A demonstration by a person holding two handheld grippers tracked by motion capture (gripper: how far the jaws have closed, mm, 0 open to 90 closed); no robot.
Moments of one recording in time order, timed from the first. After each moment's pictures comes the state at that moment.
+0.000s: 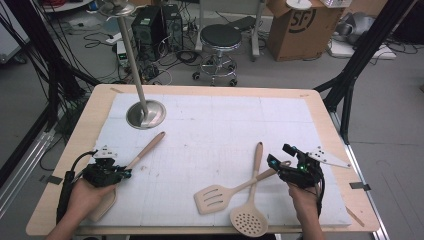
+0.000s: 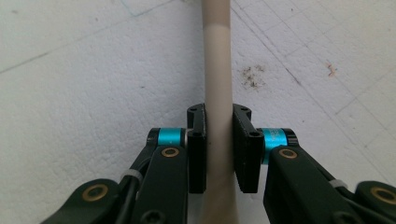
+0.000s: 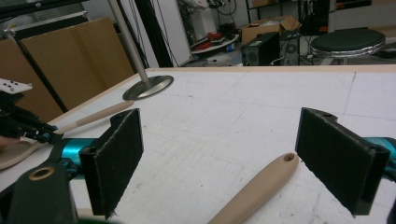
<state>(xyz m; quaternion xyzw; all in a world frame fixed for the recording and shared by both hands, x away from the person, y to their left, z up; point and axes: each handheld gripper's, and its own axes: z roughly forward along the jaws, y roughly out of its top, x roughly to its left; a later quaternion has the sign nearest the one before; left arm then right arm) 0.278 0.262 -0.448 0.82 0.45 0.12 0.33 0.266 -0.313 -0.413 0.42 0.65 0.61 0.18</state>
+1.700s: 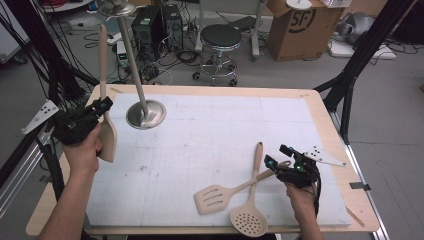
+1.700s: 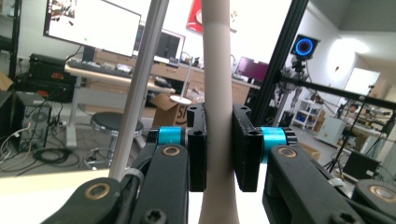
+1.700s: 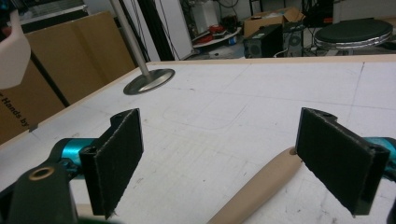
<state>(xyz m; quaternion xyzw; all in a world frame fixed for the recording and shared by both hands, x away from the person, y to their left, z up) 0.316 0.292 -0.331 0.53 0.39 0.26 0.71 0.270 -0.307 -0.419 0.42 0.66 0.60 0.16</state>
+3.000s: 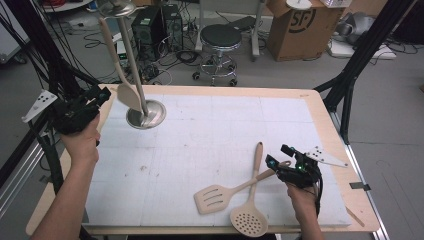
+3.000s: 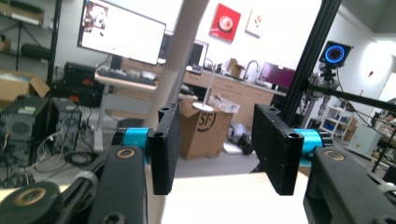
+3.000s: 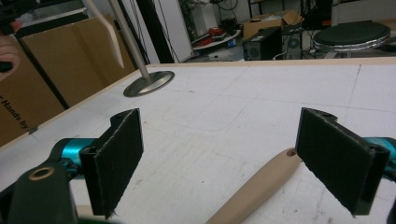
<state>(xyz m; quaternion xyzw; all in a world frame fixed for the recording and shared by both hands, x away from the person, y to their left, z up) 0.328 0.290 -0.320 0.51 0.42 0.30 0.69 0.269 -0.311 -0.417 0.42 0.65 0.60 0.17</state>
